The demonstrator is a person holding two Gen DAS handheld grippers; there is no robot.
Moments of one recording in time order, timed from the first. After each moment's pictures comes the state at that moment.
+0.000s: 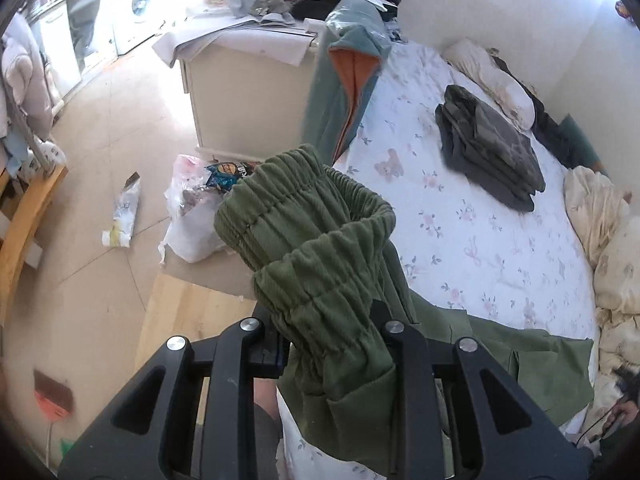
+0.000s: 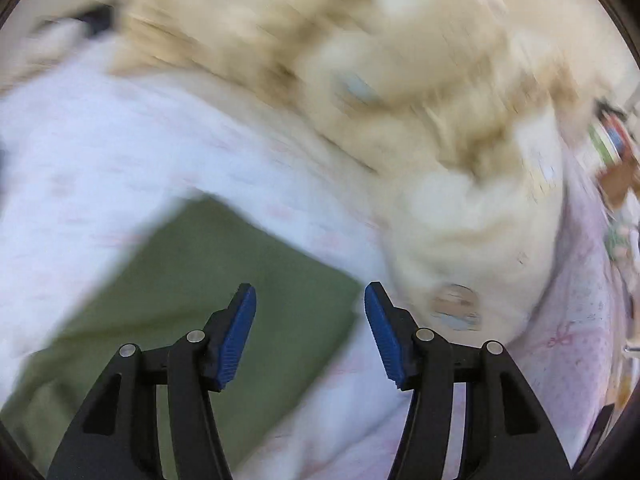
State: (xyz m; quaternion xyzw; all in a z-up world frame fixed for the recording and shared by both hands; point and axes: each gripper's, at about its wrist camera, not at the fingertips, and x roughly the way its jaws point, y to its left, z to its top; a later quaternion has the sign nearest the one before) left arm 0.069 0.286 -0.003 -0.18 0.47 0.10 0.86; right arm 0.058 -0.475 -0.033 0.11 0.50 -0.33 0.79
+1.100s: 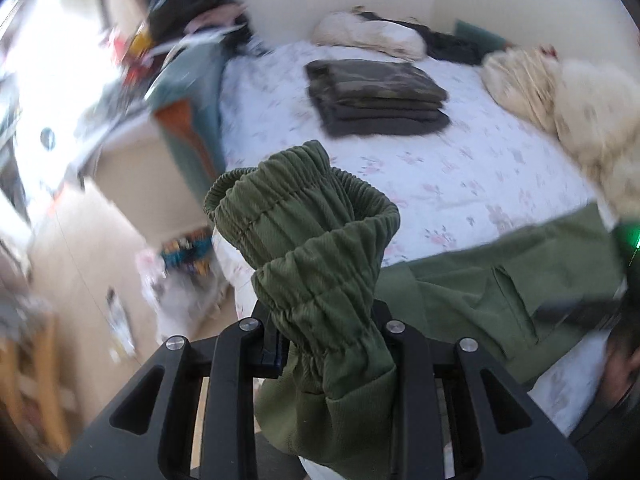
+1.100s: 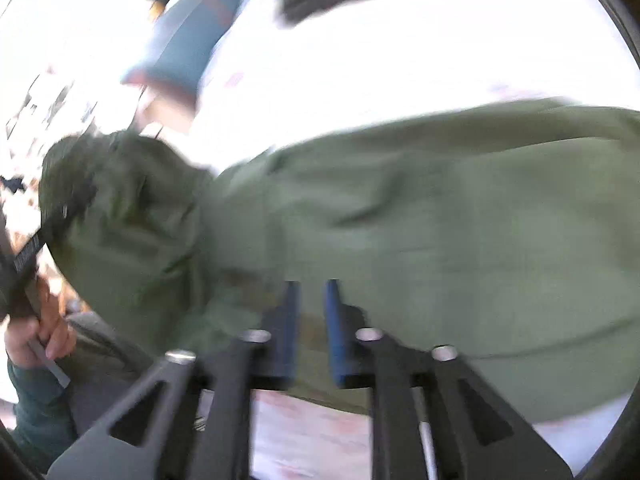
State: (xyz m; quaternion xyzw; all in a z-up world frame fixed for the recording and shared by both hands) left arm 0.057 0.128 0.009 0.06 0.44 -0.05 0.89; right arm 0.082 -0.161 -0.103 0.20 0.59 0.21 0.75
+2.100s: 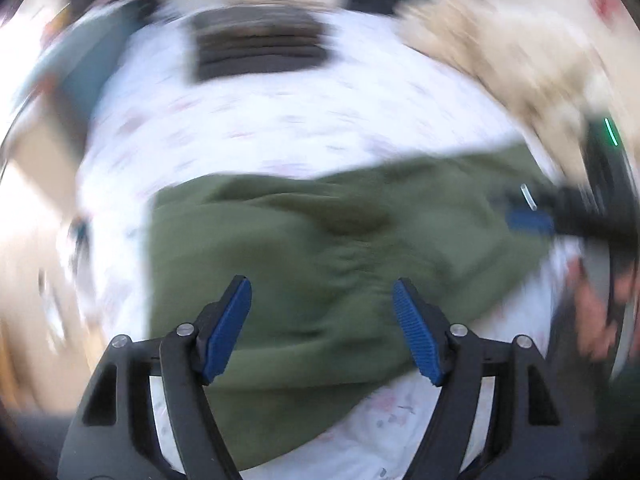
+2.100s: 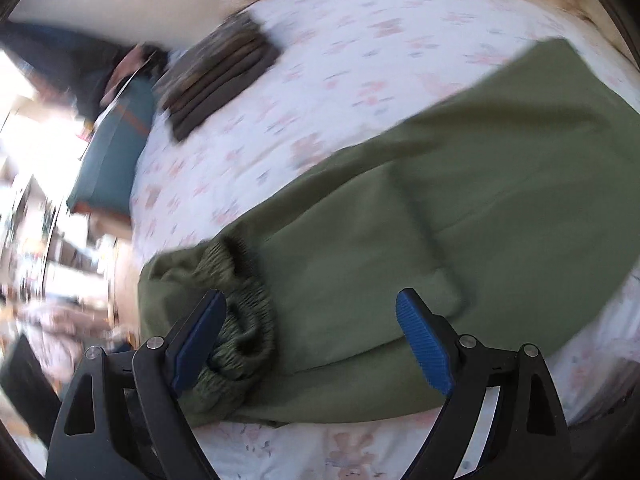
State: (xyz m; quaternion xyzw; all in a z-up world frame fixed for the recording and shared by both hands) left arm 0.017 0.018 -0.056 -0.01 0.50 -0.13 0.85; right arm 0.052 -0.284 -0.104 0.28 0.54 0.08 0.79
